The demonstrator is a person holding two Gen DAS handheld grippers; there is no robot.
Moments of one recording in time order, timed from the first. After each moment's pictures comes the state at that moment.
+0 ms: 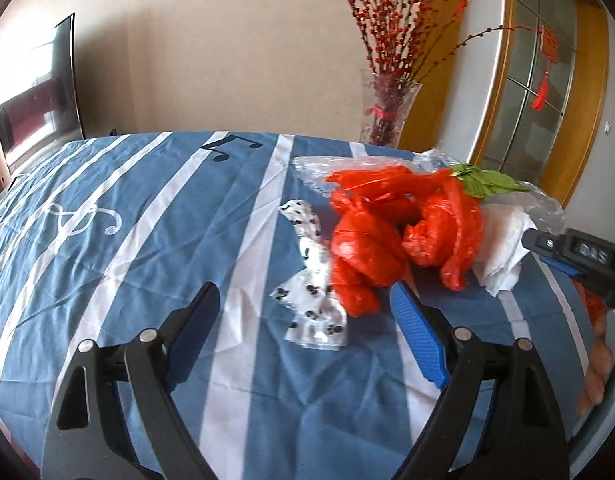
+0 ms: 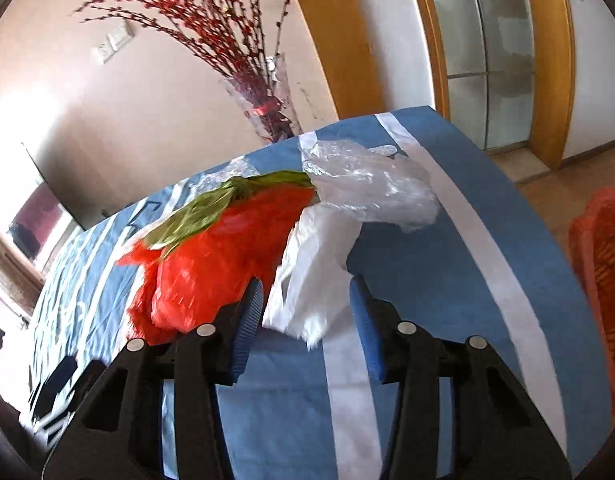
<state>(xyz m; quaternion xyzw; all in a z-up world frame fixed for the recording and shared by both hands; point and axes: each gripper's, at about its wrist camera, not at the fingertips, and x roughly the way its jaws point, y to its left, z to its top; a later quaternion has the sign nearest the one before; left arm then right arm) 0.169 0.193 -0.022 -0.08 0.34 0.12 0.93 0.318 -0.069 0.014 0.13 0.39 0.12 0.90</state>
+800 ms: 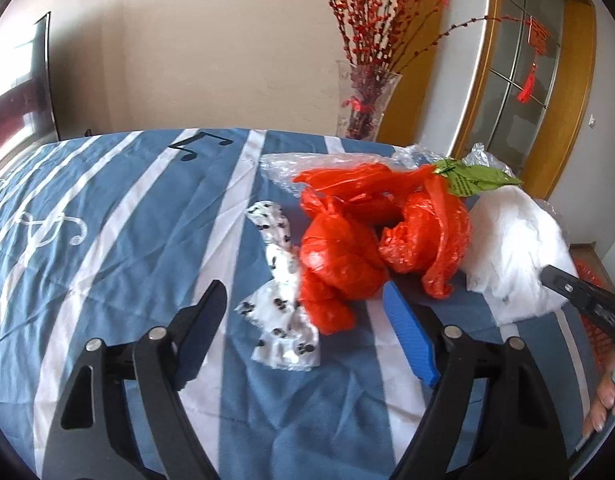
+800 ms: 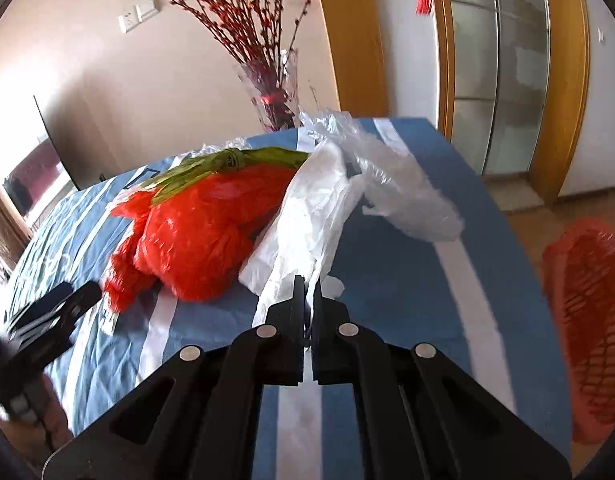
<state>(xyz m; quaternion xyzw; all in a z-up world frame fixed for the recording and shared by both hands) 0.194 0.184 -0.028 -0.08 0.35 0.07 0.93 0.281 -0.094 0.019 0.04 0.38 0.15 0.91</state>
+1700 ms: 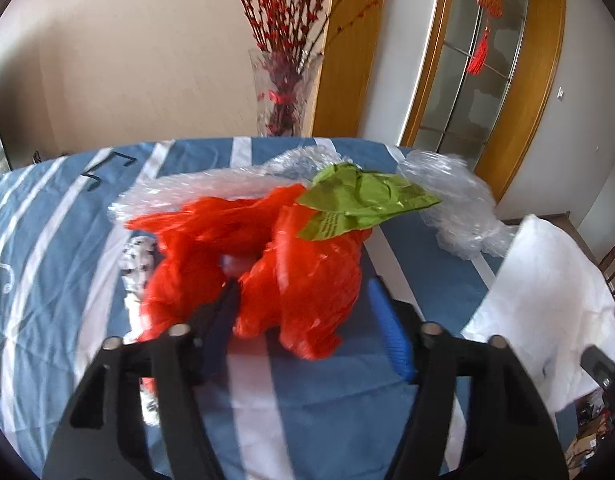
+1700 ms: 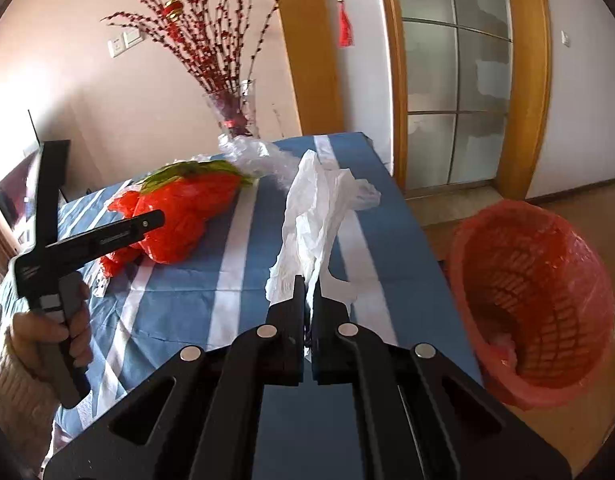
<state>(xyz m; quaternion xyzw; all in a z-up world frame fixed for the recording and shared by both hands) 0.264 0.105 -0.021 -0.06 0.37 -0.01 0.93 0.220 -0.174 0.034 0.05 0.35 0.10 0.93</state>
